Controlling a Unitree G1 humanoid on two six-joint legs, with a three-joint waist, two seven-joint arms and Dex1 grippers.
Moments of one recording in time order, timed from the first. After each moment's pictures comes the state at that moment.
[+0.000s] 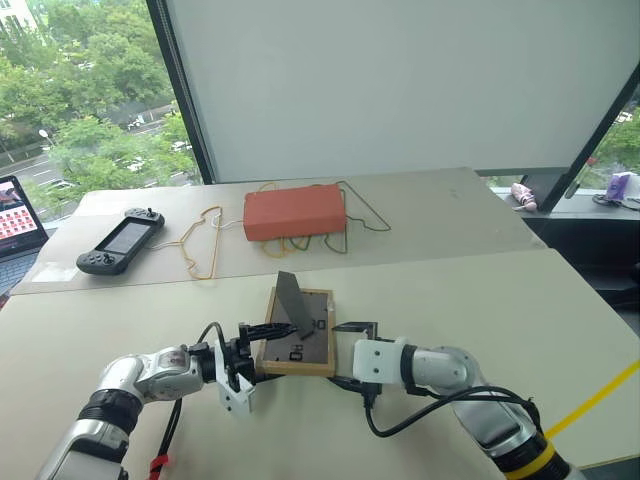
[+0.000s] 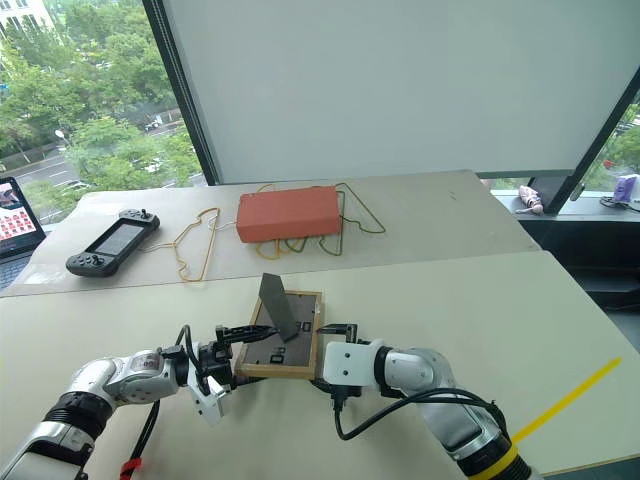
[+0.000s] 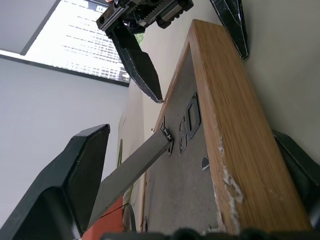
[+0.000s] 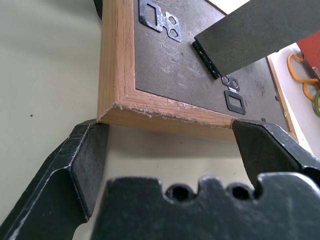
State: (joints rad) left arm -0.46 0.68 -0.23 0.63 0.93 -1.35 0.05; right arm -0.25 -0.54 0.38 -0.26 -0.25 0.06 0.82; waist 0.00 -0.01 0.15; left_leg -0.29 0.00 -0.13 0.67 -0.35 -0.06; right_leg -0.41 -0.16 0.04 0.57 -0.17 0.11
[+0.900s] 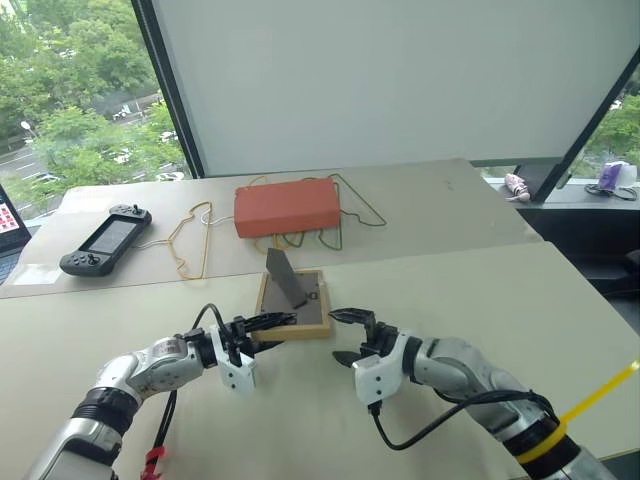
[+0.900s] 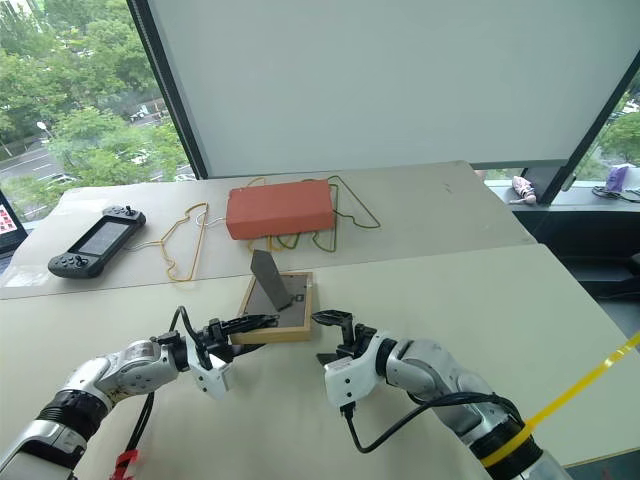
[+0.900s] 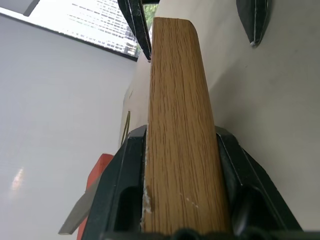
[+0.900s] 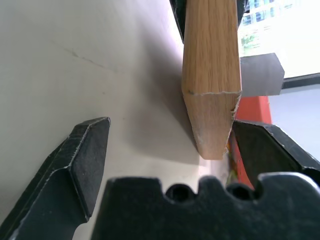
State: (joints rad) left arm -0.44 0.72 -0.28 0.54 0.64 -1.17 -0.08; right arm -0.36 -0.58 0.44 -0.10 -0.65 -0.41 0.50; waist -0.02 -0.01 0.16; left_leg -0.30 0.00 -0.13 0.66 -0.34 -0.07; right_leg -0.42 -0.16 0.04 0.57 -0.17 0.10
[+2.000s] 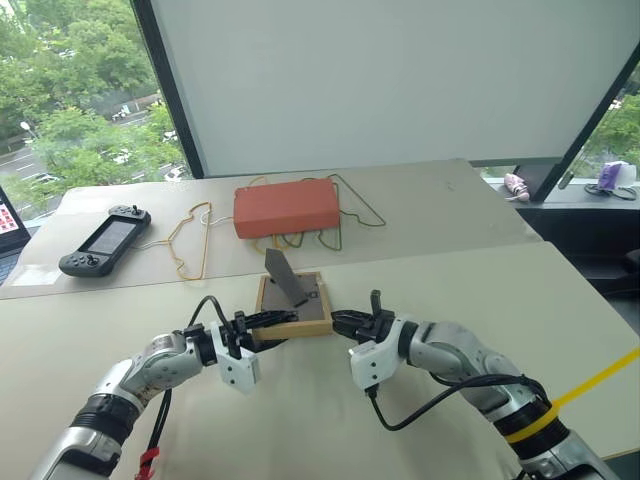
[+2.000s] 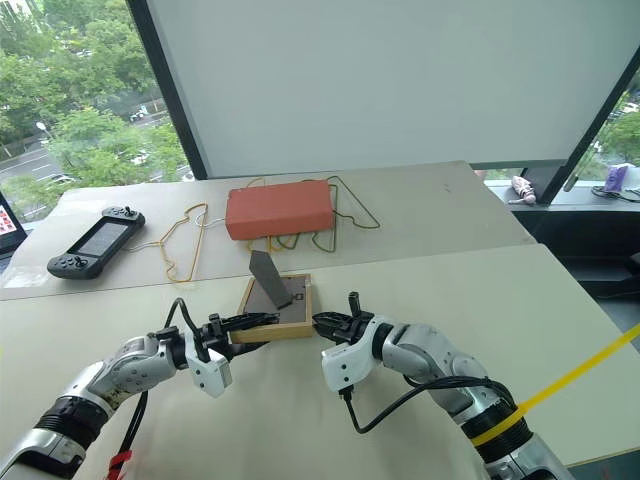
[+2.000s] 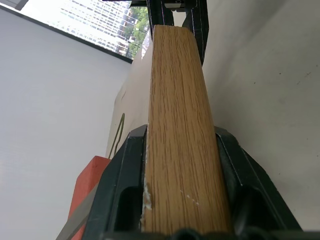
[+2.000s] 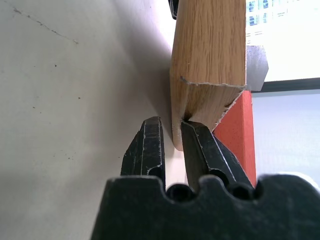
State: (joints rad) left arm -0.40 0.69 -0.27 0.45 0.41 -1.11 -0.35; right arm -0.41 -0.55 0.40 -0.08 -0.68 -0.44 0.55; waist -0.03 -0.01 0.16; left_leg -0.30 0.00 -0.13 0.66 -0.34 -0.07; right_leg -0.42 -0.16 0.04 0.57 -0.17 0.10
